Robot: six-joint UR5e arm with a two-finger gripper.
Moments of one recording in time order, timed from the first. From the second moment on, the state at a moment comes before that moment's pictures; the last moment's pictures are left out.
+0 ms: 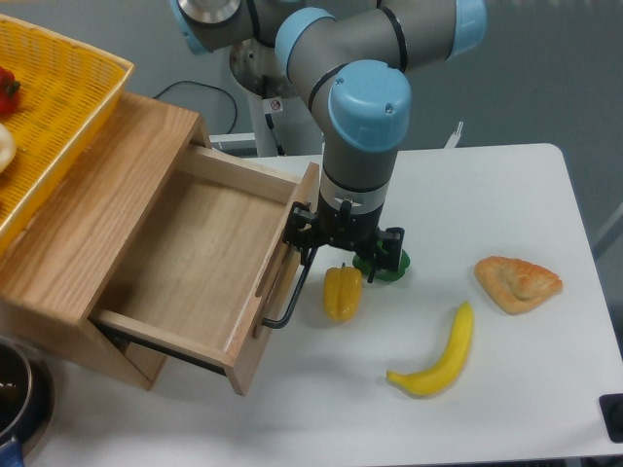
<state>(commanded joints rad) 2.48 -1.85 -1.41 -1.35 1.44 0.68</state>
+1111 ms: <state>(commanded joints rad) 2.65 -1.92 -1.38 -1.26 1.47 0.89</state>
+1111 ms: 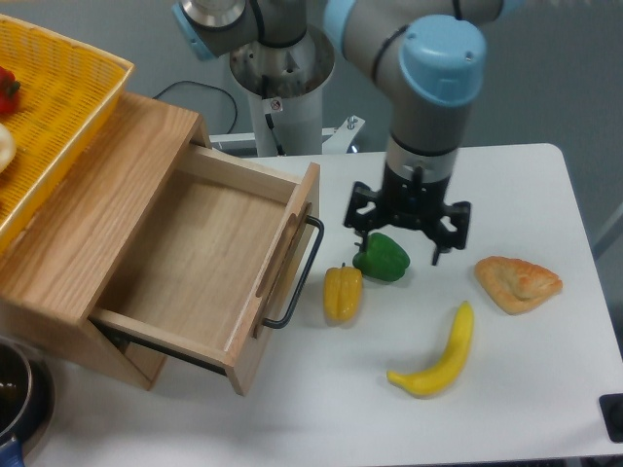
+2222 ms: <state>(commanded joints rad) 2.73 -2.18 -1.32 -1.06 1.50 1.36</state>
